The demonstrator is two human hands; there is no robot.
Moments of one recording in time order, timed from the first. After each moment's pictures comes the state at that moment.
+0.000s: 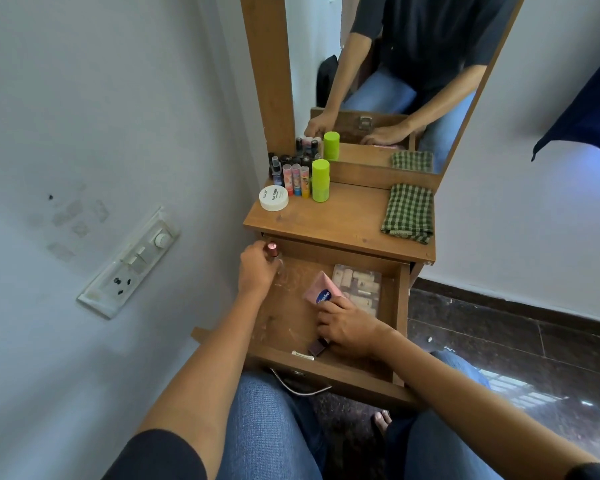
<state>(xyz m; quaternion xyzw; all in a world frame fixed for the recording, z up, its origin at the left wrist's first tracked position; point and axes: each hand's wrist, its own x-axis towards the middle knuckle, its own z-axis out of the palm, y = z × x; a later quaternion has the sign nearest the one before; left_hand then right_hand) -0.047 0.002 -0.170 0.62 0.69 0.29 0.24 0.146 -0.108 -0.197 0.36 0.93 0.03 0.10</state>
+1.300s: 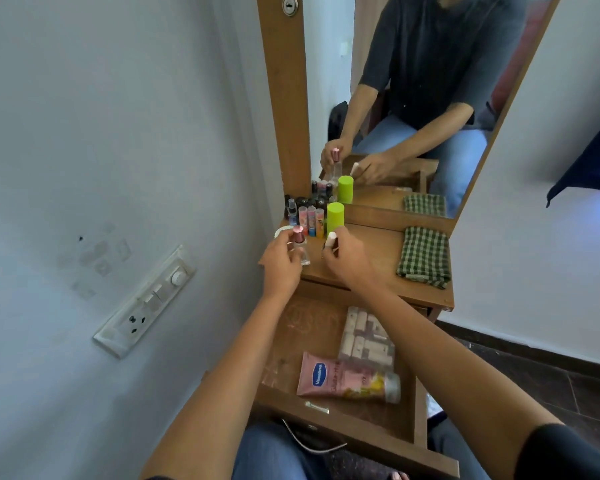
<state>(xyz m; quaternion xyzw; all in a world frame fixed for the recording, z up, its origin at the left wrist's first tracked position) -0.017 0.029 -0.102 0.64 0.58 0.44 0.23 0.122 0.025 -0.099 0.64 0.64 -0.19 -0.37</state>
